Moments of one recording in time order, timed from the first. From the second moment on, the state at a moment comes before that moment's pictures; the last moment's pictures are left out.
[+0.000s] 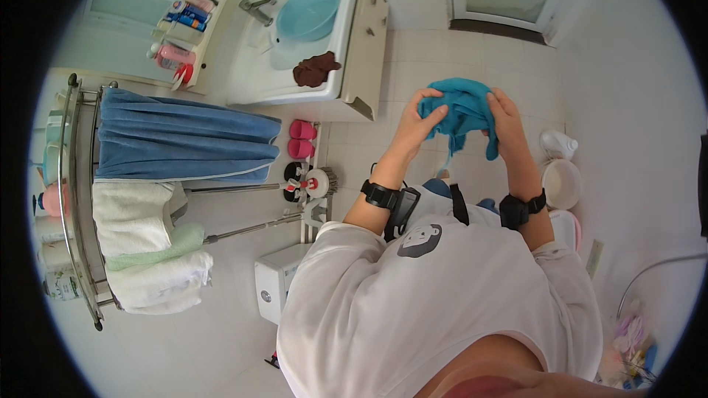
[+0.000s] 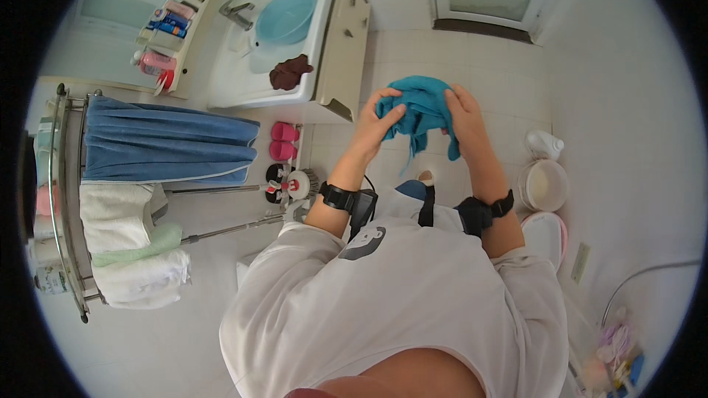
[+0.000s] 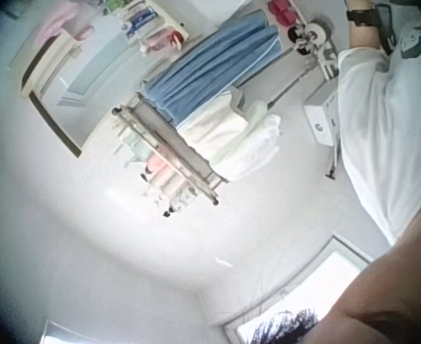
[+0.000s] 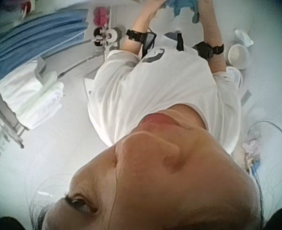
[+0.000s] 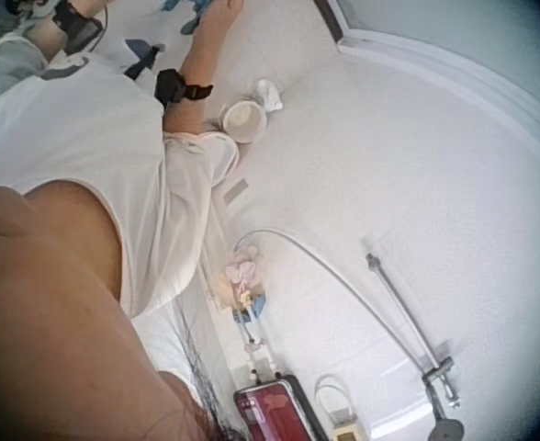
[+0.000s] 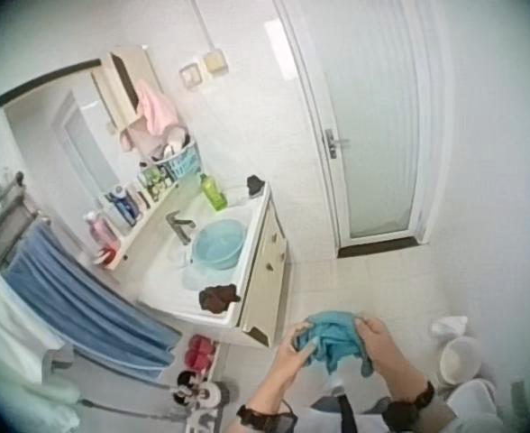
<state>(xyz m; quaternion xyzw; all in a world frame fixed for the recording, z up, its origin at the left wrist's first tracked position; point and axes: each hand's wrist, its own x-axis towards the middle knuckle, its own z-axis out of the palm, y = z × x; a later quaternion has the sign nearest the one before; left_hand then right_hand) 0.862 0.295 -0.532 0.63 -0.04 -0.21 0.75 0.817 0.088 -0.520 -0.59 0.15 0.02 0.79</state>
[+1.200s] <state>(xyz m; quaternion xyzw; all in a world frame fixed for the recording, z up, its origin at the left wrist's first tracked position) 1.172 0.323 -0.646 0.61 0.17 0.06 0.77 1.223 0.187 -0.696 -0.59 0.11 0.23 0.77</state>
